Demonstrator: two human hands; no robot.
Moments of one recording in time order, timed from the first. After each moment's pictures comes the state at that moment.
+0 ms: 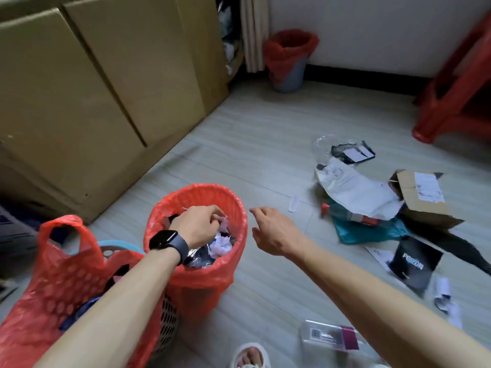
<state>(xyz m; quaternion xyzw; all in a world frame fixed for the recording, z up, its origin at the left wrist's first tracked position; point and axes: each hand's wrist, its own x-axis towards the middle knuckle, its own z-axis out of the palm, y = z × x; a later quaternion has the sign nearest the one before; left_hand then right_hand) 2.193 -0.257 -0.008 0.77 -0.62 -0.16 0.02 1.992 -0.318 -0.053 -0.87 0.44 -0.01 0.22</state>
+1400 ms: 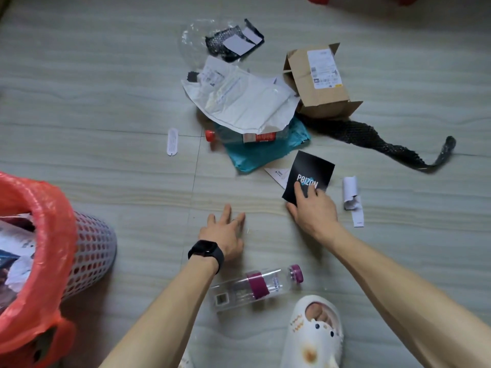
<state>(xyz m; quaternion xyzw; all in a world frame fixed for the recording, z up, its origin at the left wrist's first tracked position) 1.895 -0.313 -0.261 0.57 -0.70 -0.32 -0.28 1.656 -0.331 -0.287 -0.67 0.71 0.15 0.13</state>
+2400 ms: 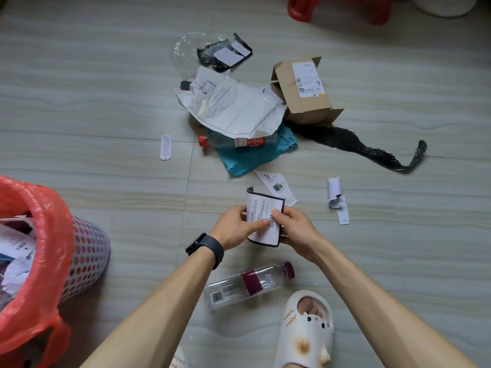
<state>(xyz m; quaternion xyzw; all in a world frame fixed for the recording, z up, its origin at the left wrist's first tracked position) 1.866 -0.322 -0.227 0.60 -0.54 -0.59 0.05 1.696 -0.285 -0.228 -0.21 0.64 -0.31 0.67</state>
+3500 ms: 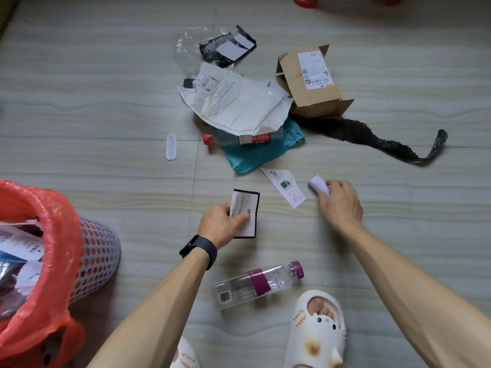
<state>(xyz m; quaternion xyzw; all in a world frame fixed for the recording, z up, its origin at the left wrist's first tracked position) 1.894 -0.329 -0.231 0.71 -0.55 -0.43 0.03 1.604 -0.320 -0.278 -0.48 0.85 -0.06 0.21</state>
